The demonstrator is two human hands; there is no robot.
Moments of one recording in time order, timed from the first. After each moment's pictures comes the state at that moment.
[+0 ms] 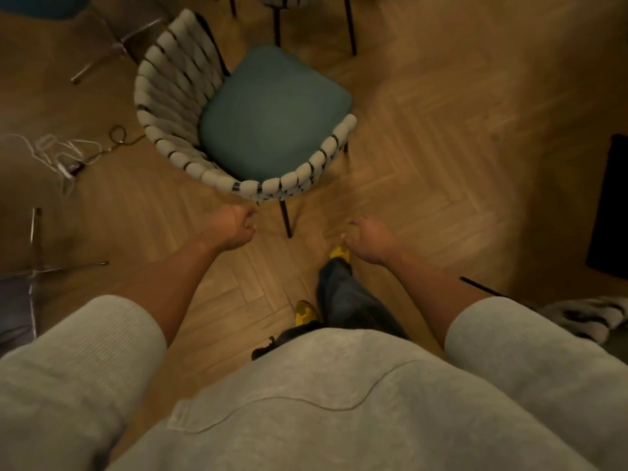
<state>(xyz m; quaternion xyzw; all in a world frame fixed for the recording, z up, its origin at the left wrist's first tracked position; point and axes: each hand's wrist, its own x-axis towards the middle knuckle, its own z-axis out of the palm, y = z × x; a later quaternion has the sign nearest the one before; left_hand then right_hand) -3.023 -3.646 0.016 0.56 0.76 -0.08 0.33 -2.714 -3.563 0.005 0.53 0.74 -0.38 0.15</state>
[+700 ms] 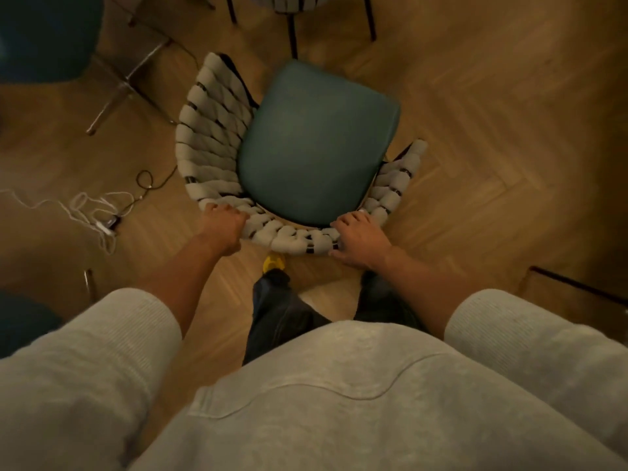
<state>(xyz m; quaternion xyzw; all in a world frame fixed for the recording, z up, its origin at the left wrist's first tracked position) -3.267 -3.509 -0.035 0.69 0.61 -0.36 0.16 -2.956 -3.487 -0.068 0.45 0.83 -0.26 0.19</state>
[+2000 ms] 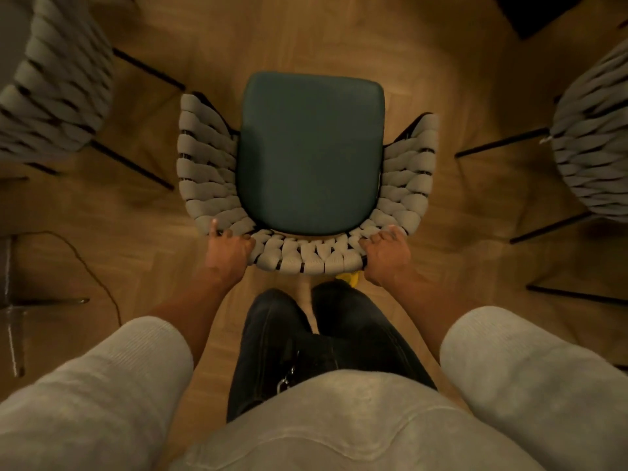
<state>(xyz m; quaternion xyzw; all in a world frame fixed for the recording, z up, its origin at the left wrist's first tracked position) -3.075 -3.302 -0.100 0.88 0.29 -0.39 0.01 -2.798 -3.498 -0.086 0.74 0.55 -0.28 0.28</state>
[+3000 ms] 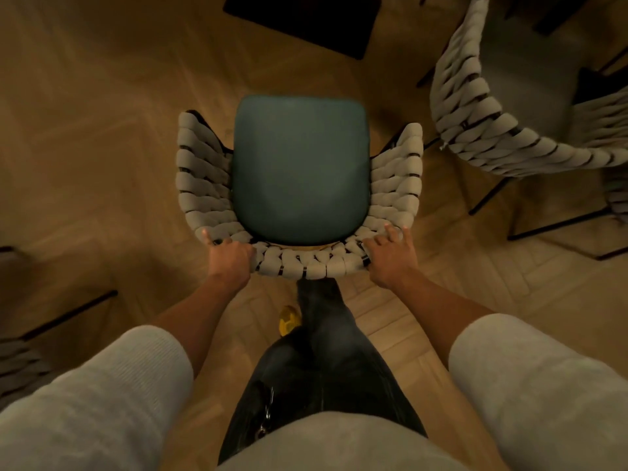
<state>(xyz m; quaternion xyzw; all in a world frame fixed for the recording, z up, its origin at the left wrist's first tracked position) -2.673 -3.033 -0.086 0.94 0.10 -0.33 -0.06 -2.569 -3.356 -0.087 0.91 0.25 -0.30 0.14</state>
